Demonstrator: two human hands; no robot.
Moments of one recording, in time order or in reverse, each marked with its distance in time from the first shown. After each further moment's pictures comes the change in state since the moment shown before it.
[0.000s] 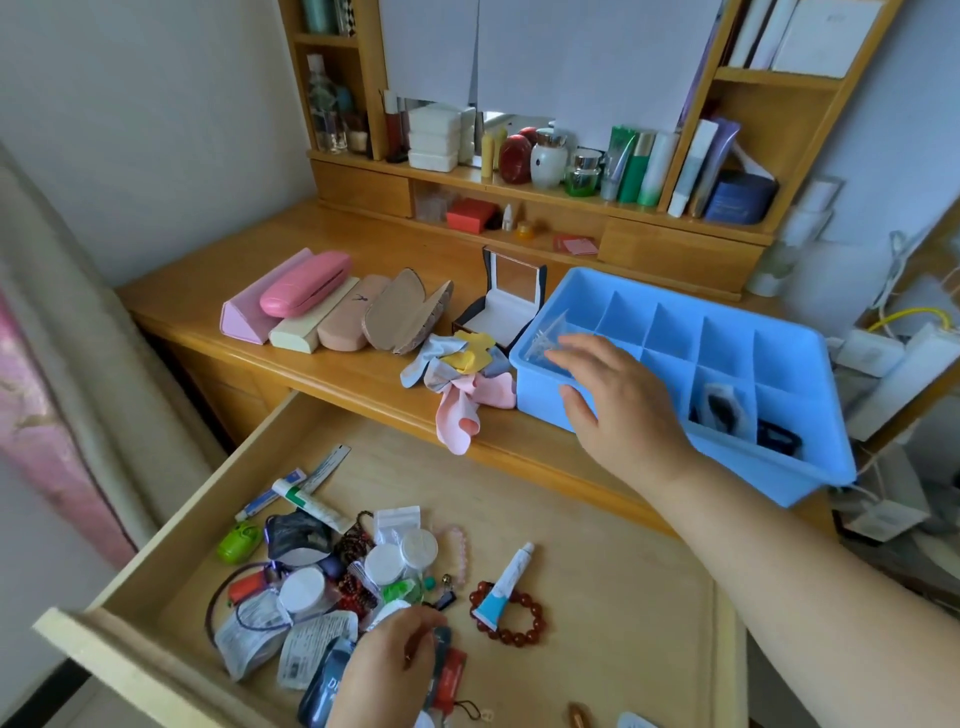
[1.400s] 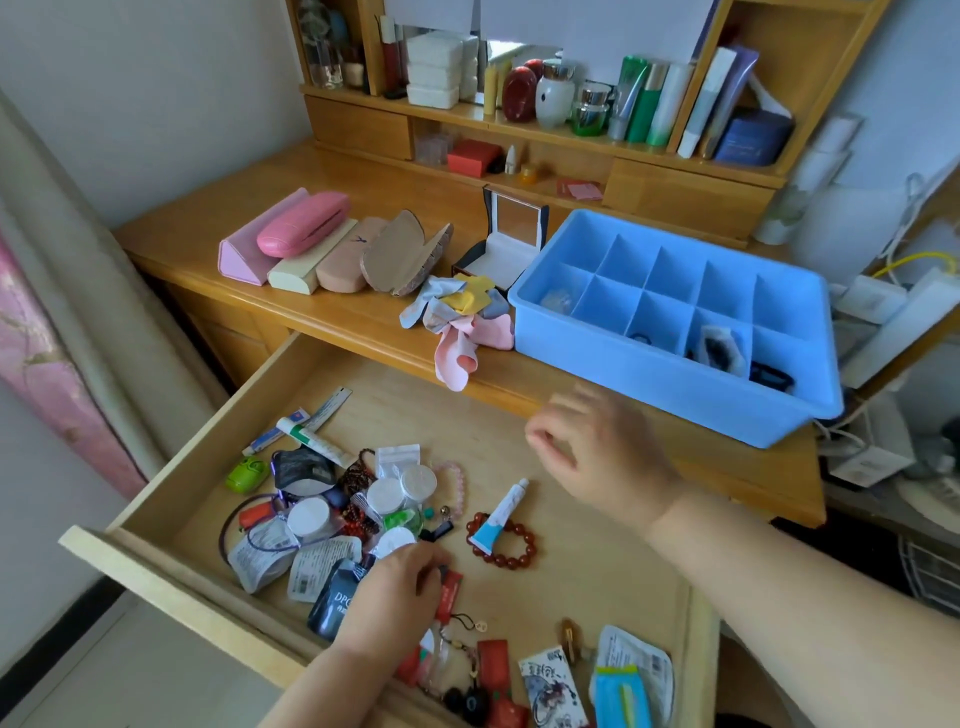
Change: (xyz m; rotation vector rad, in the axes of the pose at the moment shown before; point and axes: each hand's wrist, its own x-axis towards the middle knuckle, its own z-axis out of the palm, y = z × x) left_hand -0.009 0.001 0.004 0.153 -0.066 0.098; right_hand -0.071 -0.025 0.011 0.028 -0.106 -0.198
